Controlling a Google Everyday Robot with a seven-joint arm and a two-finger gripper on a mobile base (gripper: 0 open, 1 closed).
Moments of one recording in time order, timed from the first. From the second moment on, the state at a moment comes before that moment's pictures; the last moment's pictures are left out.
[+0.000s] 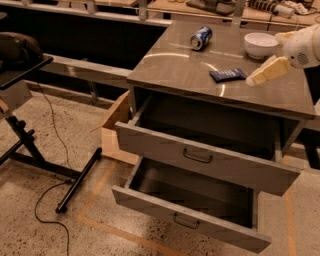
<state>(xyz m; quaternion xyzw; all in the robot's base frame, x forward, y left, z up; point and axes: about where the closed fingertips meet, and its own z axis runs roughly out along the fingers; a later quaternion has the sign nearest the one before) 0.705 -0.303 0.941 -0.44 0.77 0.04 0.46</state>
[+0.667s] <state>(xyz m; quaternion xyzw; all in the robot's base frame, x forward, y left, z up) 0.764 -0.303 0.910 -0.38 0.77 0.06 0.50</state>
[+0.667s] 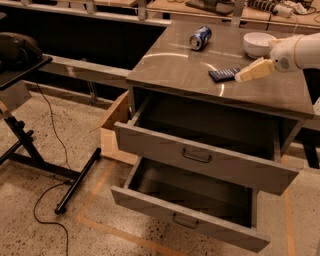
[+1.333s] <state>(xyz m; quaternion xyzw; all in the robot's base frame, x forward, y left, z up) 0.786 -0.289 0.873 -0.37 0.79 0.11 0.48</state>
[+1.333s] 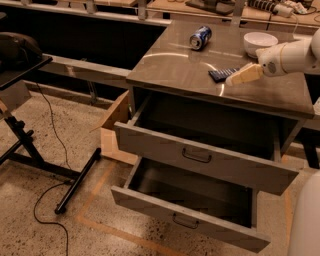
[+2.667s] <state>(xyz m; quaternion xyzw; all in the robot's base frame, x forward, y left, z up) 0.798 -0.282 0.841 -0.34 0.81 0.16 0.44</state>
